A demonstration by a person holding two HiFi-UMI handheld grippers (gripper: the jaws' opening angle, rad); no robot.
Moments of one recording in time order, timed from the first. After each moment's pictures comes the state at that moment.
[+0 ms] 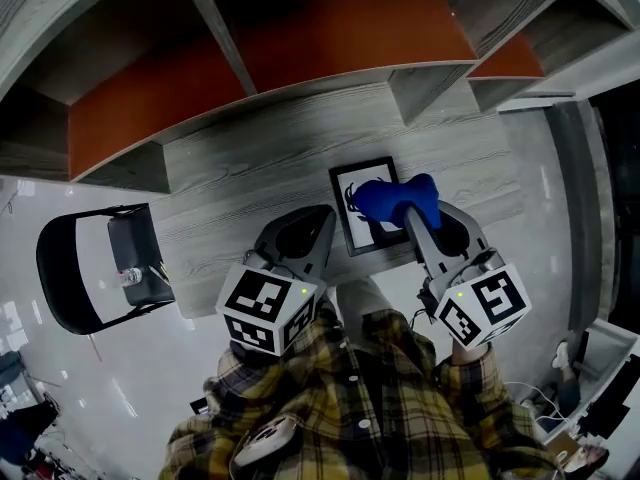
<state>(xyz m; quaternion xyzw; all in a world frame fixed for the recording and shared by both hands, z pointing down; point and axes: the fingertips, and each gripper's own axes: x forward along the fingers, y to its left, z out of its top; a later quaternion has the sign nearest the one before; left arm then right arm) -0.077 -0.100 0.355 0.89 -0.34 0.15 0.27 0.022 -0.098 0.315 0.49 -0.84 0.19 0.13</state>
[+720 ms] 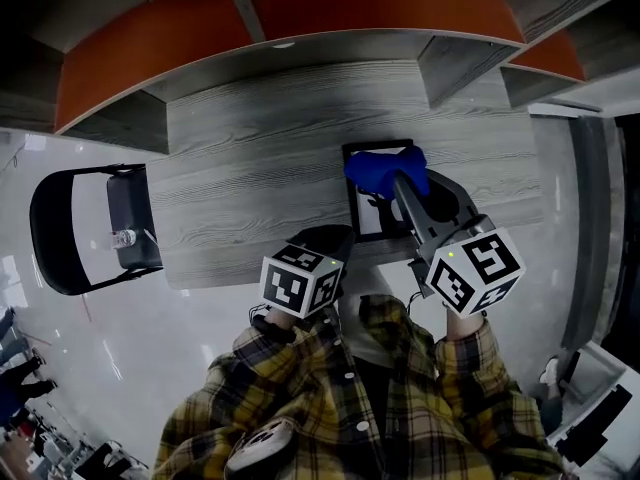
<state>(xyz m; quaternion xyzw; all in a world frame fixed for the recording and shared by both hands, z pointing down) -0.046 -0.025 0.512 0.81 -0.29 0.25 0.44 0.002 -0.122 0.384 0.43 -0.86 0.24 0.13</state>
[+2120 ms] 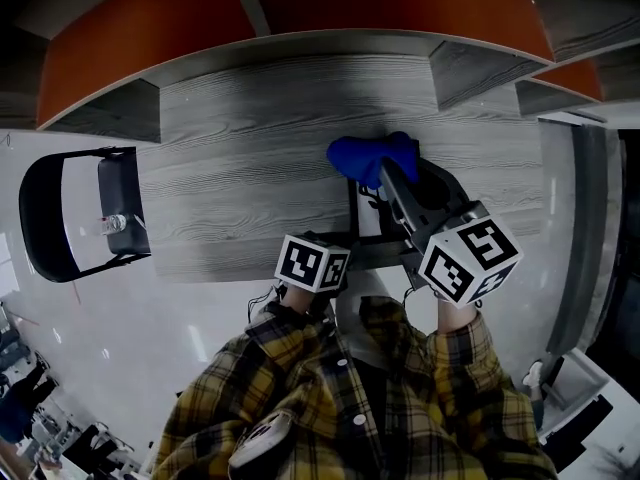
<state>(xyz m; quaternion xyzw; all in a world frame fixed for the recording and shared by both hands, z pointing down) -0.022 0.003 0.595 0.74 -0.25 0.29 0.55 -0.018 -0.152 0.403 0.39 -0.87 0.27 0.13</state>
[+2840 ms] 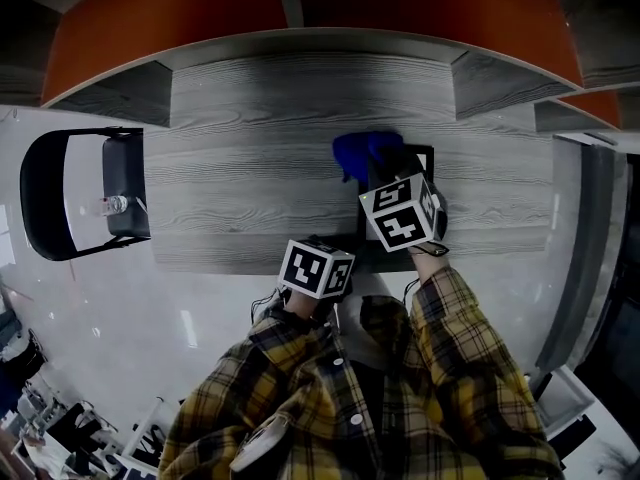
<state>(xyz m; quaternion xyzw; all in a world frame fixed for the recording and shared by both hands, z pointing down) -0.023 0.003 0.595 0.73 -0.27 0.27 0.57 -0.038 -0.168 0.566 0.34 -0.81 0.14 0.45</state>
